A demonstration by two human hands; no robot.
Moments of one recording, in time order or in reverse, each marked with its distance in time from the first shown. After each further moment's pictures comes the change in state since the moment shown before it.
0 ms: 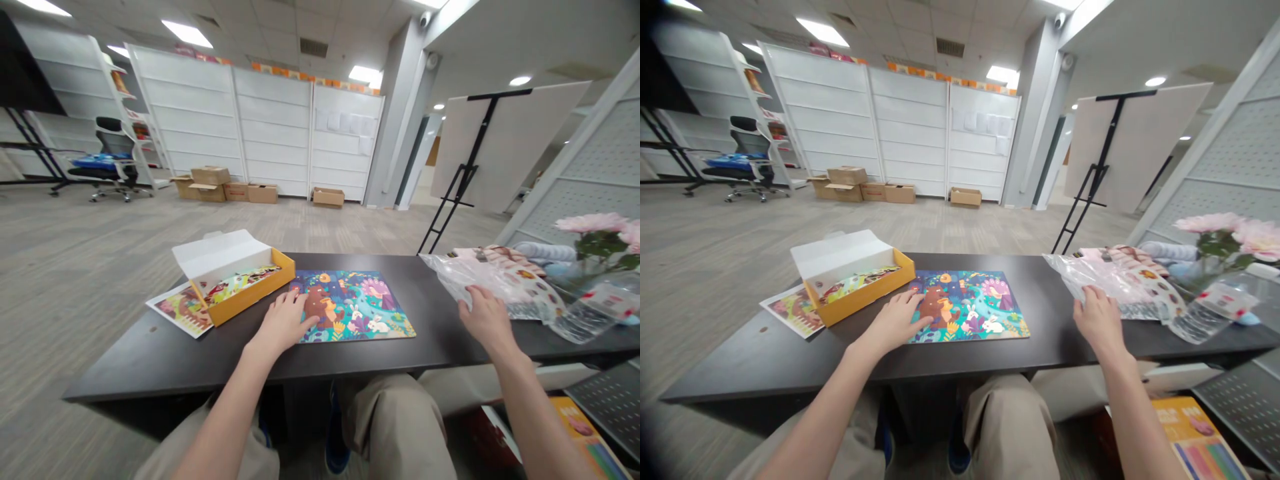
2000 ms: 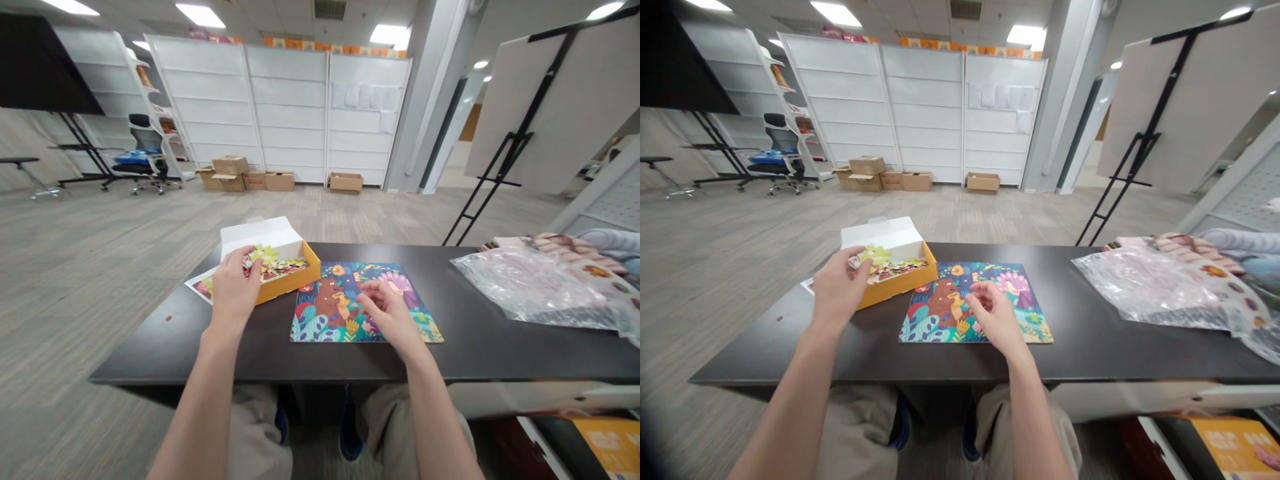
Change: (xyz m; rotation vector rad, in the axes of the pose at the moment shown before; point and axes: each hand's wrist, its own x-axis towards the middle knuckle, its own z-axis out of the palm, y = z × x) left_hand 0.005 -0.060 -0.062 -0.085 0.617 -0.344; right_hand -0.020 -0.240 -0.018 1.532 -0.606 0.136
